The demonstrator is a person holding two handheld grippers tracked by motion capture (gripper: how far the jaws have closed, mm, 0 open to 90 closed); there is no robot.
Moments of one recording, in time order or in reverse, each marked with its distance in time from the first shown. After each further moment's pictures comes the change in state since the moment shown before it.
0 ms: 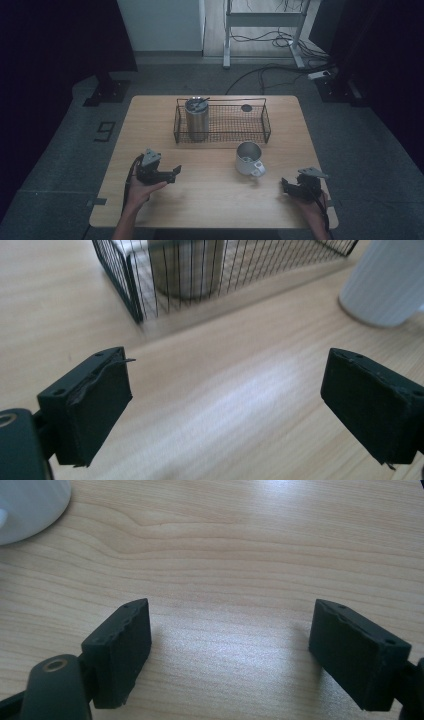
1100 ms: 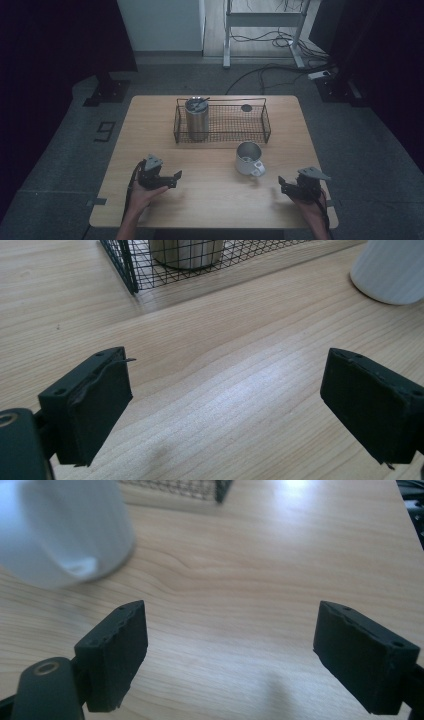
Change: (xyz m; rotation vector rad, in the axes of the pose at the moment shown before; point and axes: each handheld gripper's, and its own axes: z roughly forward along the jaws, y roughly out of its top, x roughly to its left) left arm -0.004 -0.011 0.005 0.027 0.007 -0.020; right arm 0.018 0.014 -0.027 -0.108 0.062 -0.022
